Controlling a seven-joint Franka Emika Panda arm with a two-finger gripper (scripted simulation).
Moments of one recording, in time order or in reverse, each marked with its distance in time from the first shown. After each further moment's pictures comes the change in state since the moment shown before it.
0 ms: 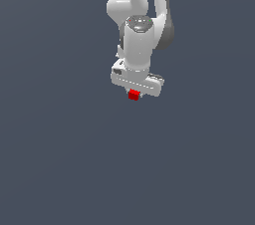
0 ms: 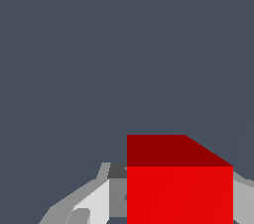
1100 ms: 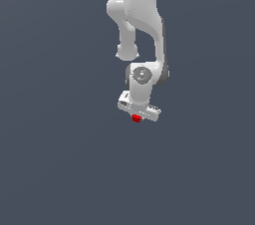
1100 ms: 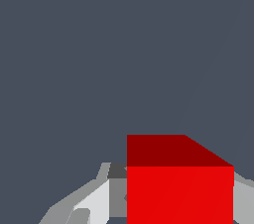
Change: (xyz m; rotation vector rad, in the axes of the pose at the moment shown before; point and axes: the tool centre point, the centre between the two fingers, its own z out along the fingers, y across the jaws) arm 0.014 -0.025 0.157 -0.001 0.000 -0.001
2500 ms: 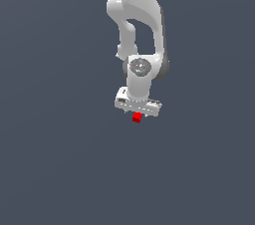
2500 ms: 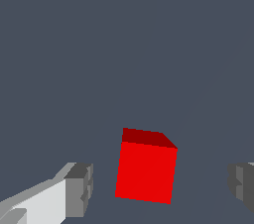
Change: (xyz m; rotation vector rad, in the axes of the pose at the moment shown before) arm 0.009 0.005 -0.040 0.003 -0.001 -0.126
